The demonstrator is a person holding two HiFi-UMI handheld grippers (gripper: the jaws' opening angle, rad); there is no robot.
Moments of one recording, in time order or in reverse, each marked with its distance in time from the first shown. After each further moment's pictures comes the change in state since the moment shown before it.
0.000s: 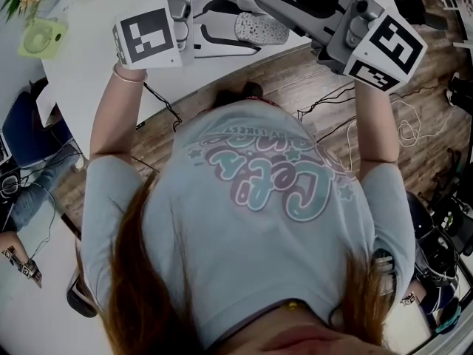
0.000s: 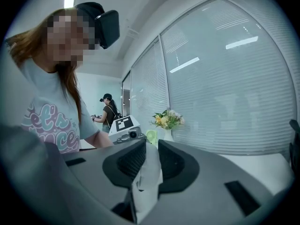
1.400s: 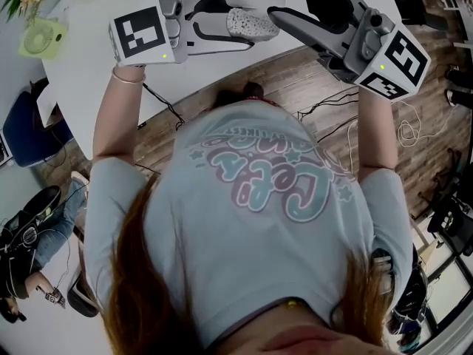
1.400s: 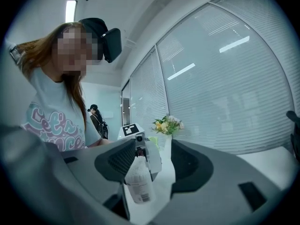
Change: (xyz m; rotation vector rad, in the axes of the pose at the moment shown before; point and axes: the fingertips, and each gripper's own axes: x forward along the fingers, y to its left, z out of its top) left arm -0.002 0.003 0.001 -0.074 -0.022 0.027; right arm -0.038 0.006 0.004 0.050 -0.115 0.000
